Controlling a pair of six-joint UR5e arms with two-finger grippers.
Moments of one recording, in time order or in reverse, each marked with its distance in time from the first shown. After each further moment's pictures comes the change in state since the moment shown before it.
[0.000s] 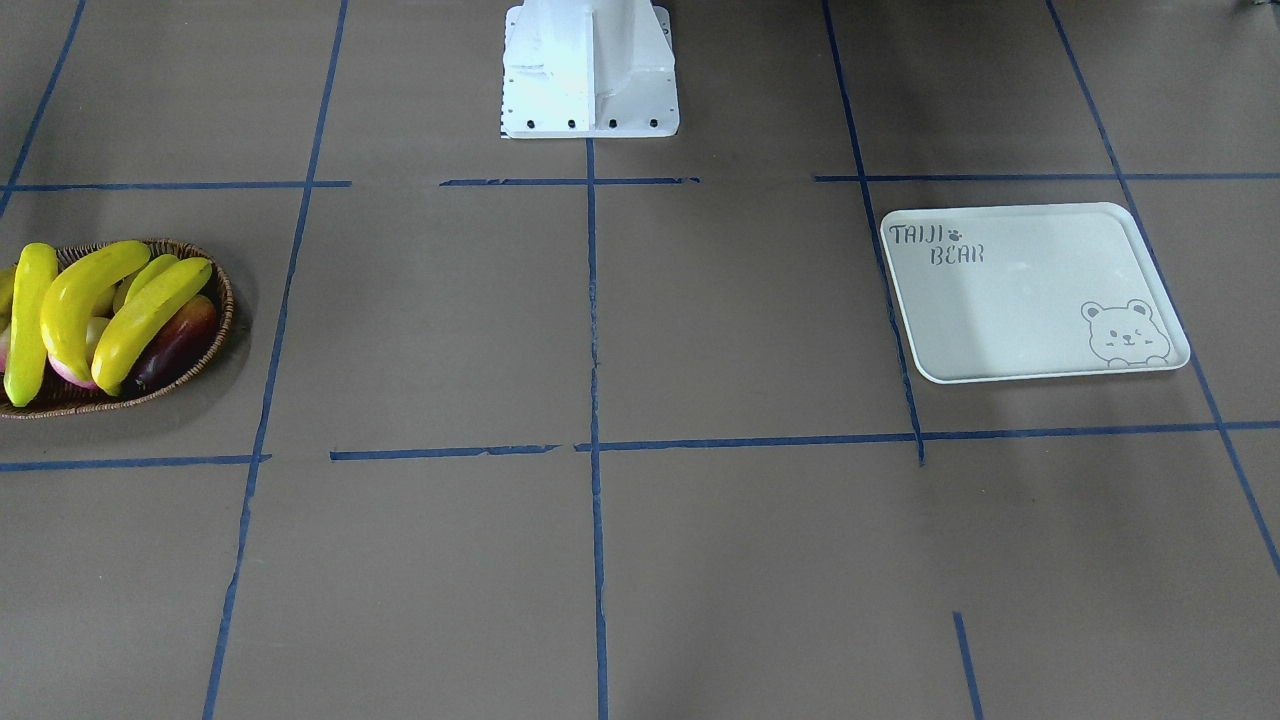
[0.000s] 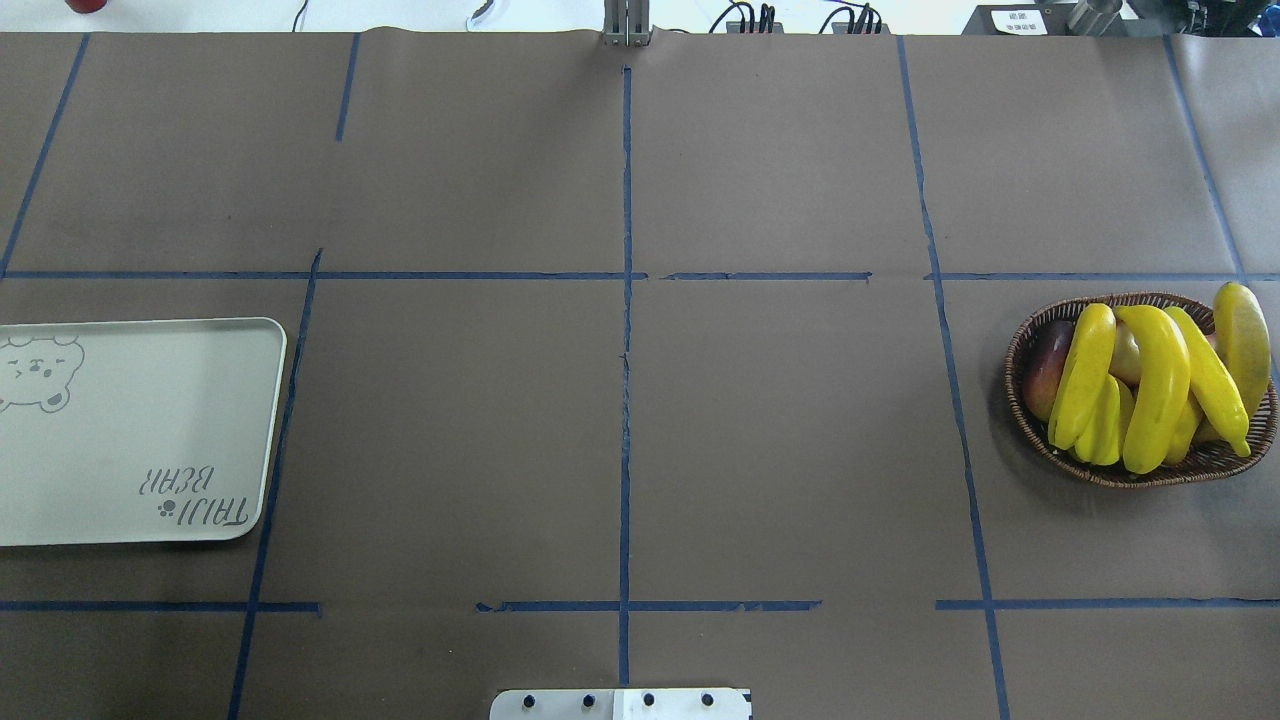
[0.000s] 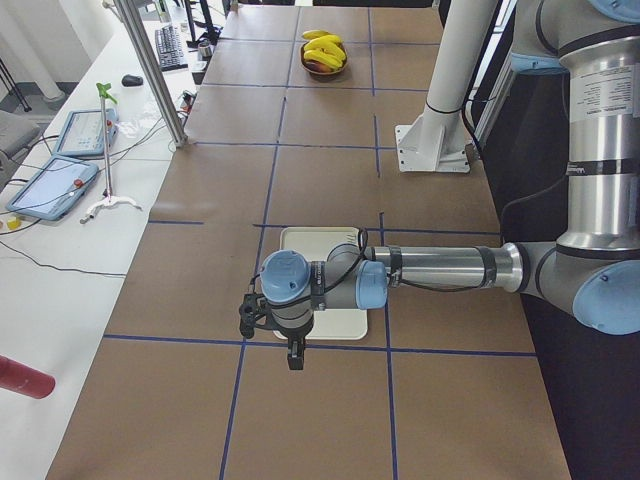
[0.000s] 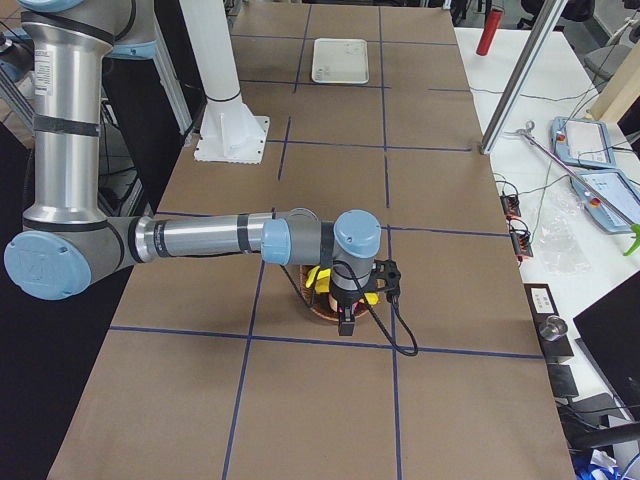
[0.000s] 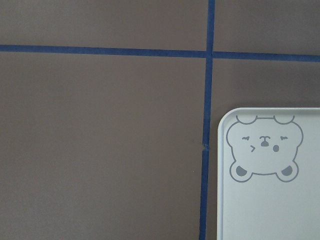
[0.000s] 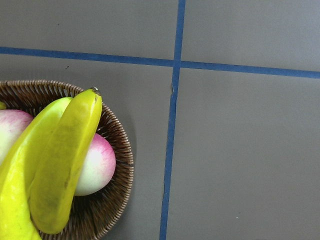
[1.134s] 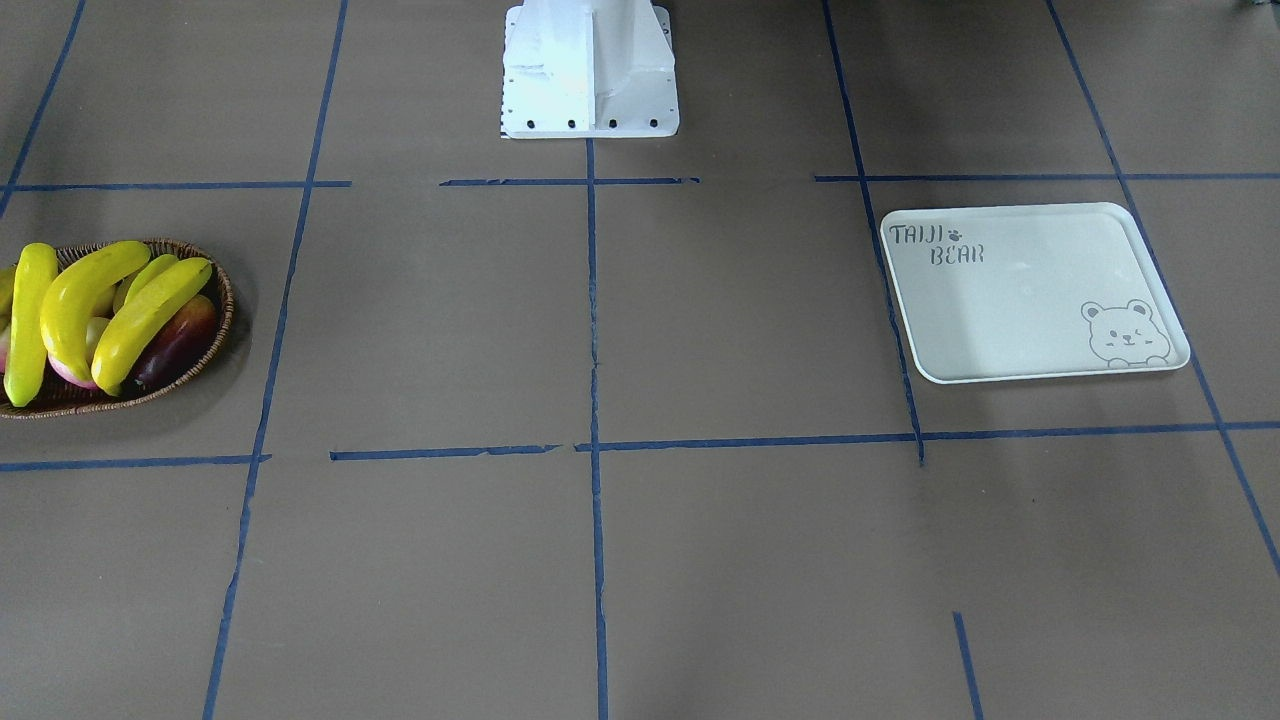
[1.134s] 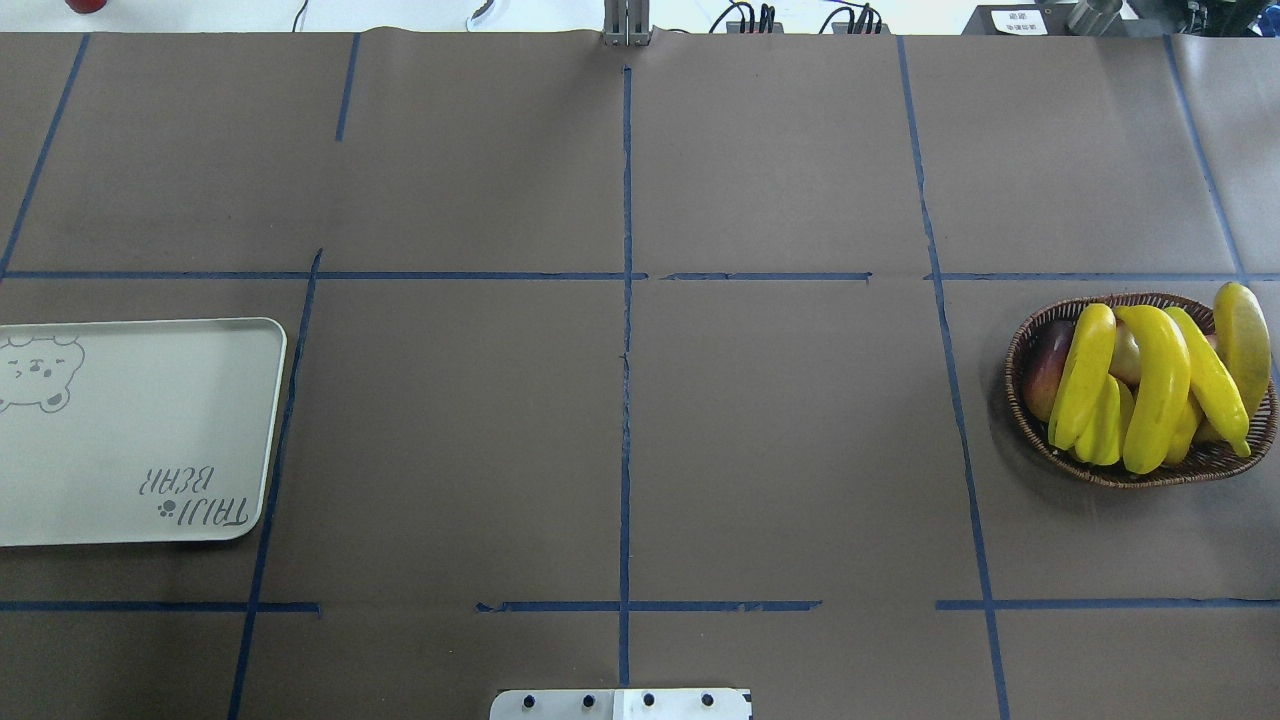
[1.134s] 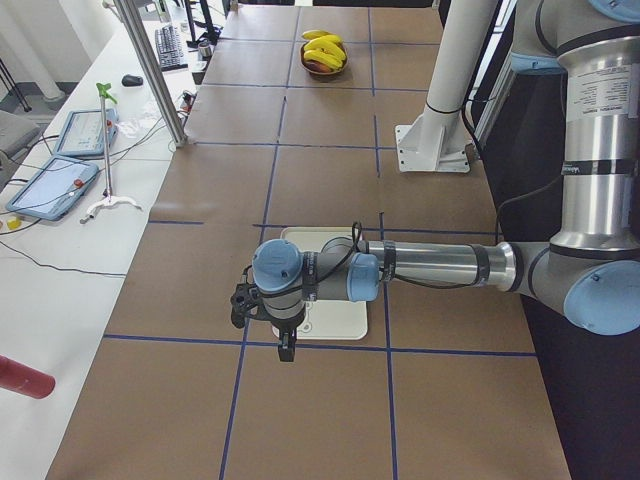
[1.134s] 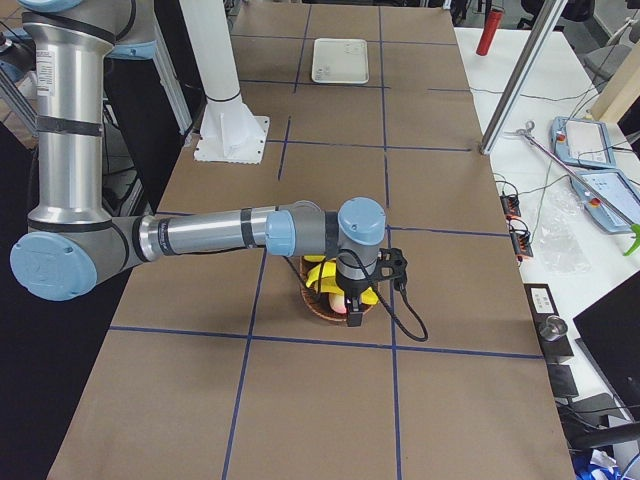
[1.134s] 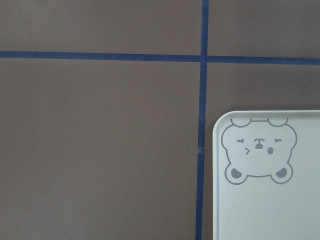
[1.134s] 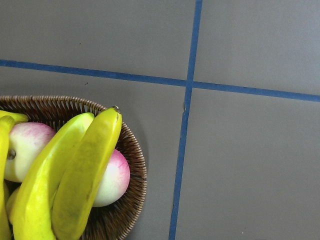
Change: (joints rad) left arm 0.004 -0.059 -0.001 -0.002 -0.002 -0.008; right arm -0.003 0.025 0.028 0.002 0.003 0.000
